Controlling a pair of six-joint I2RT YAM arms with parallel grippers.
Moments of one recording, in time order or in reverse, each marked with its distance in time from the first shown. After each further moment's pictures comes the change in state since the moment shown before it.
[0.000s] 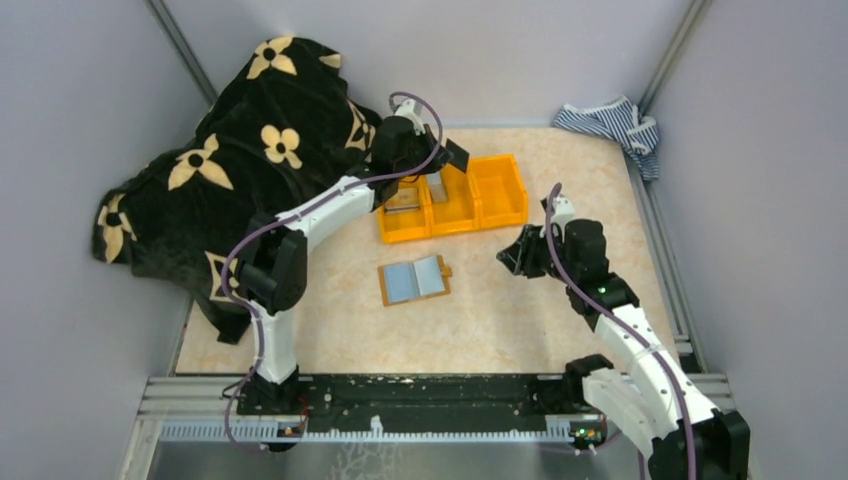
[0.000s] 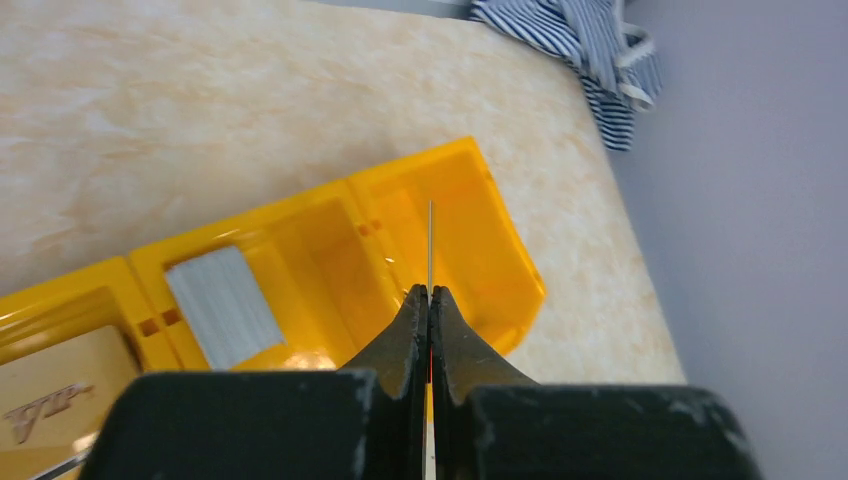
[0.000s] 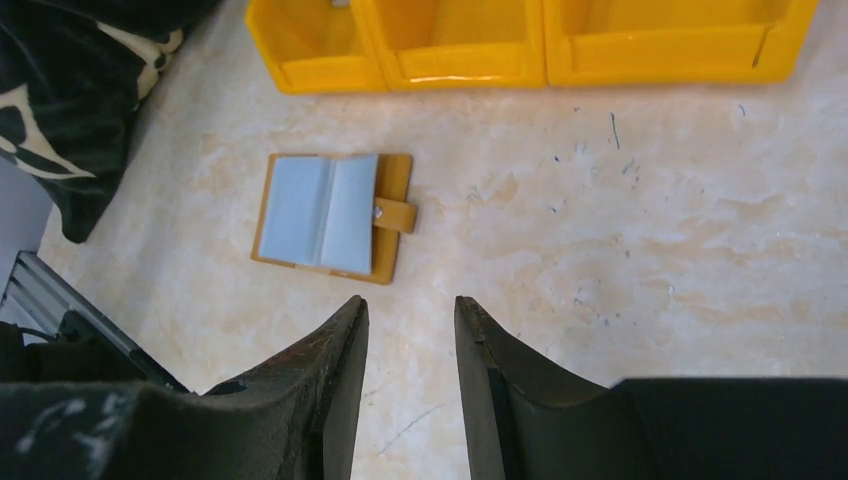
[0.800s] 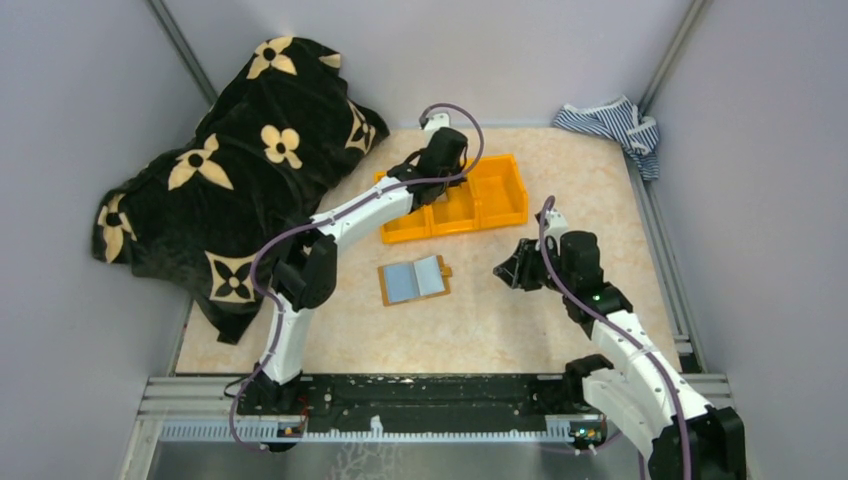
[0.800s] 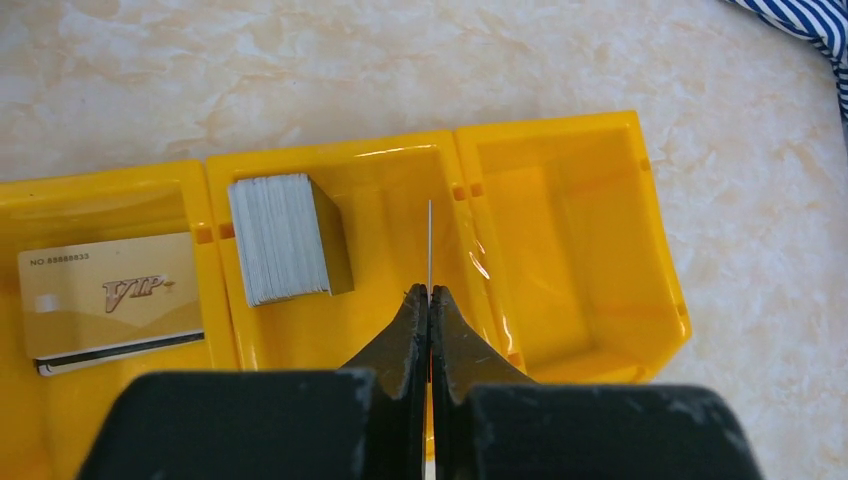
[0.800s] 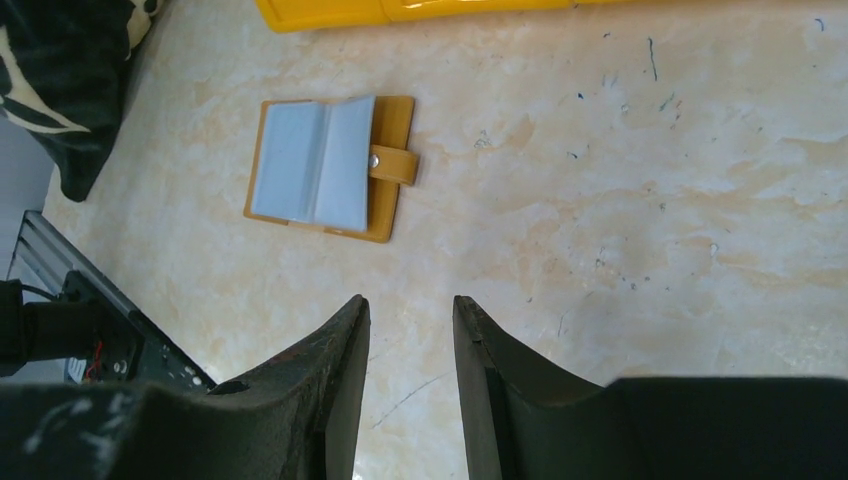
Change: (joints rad) left arm -0.169 0.186 0.320 -0.422 -0.566 0.017; right arm 0.000 -0.008 -0.116 0.051 -0.052 0.005
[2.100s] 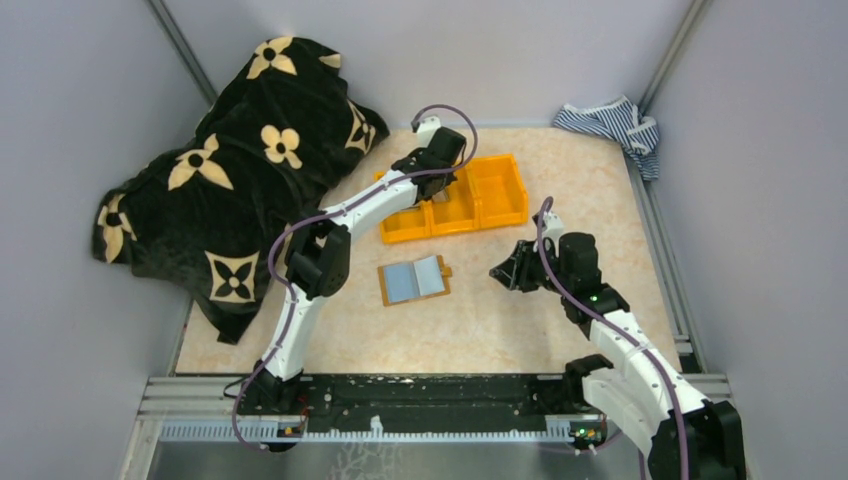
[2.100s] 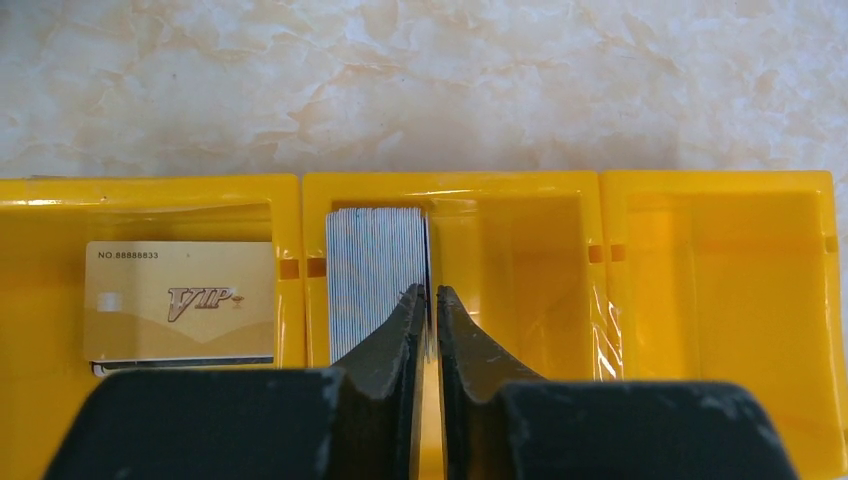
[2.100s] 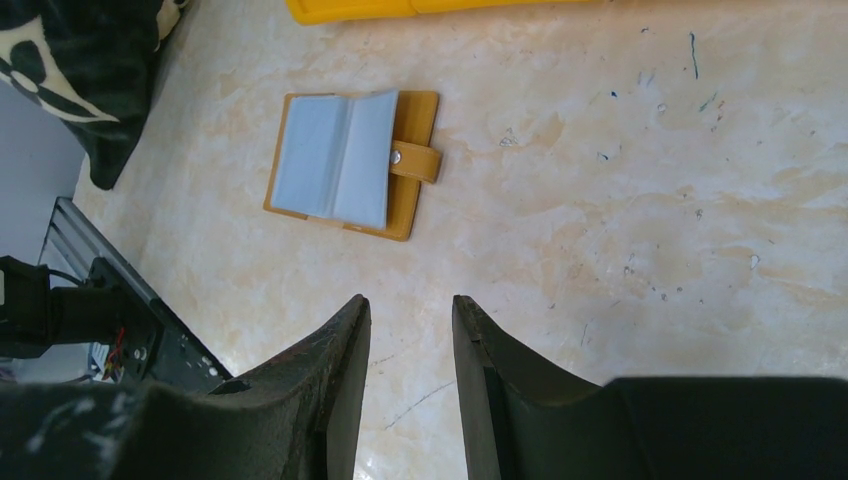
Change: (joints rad) left arm 0.056 0.147 0.140 -0.139 -0.094 -0.060; right arm 0.000 0.020 -0.034 0.068 -0.060 0.024
